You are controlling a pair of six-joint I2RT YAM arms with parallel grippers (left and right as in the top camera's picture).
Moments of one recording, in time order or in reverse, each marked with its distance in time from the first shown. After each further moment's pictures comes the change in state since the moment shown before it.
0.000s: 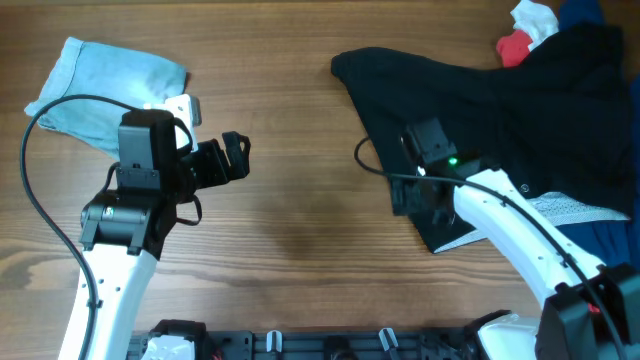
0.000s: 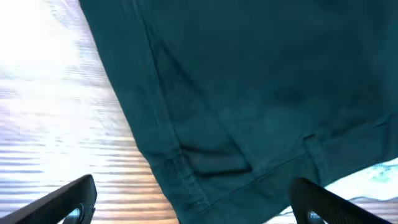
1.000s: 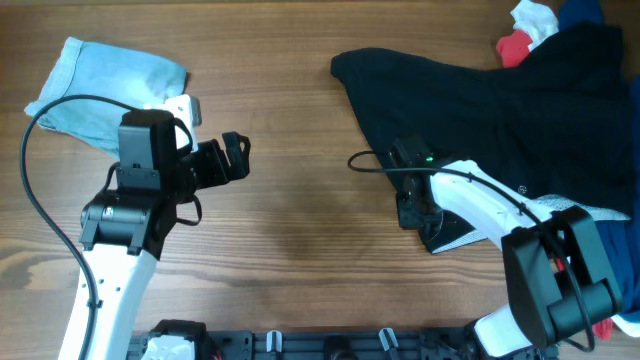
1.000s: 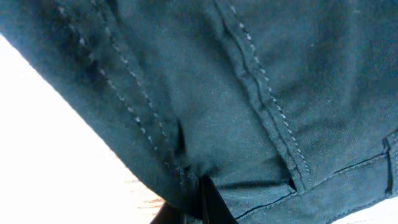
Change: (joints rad) left arm 0.000 0.000 0.000 -0.002 -0.001 0.000; right arm 0.000 0.207 -0.042 0.032 -0.052 0.027
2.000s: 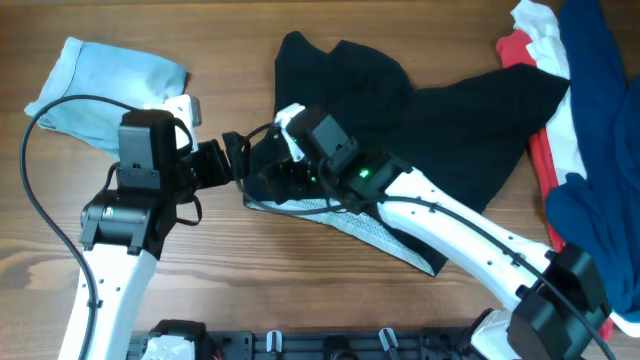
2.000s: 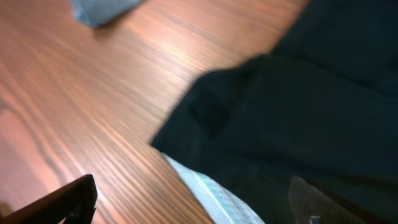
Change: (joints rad) left arm 0.000 0.000 0.000 -0.003 0.000 0.000; right arm 0.409 -0.058 0.379 0.322 -0.195 -0.041
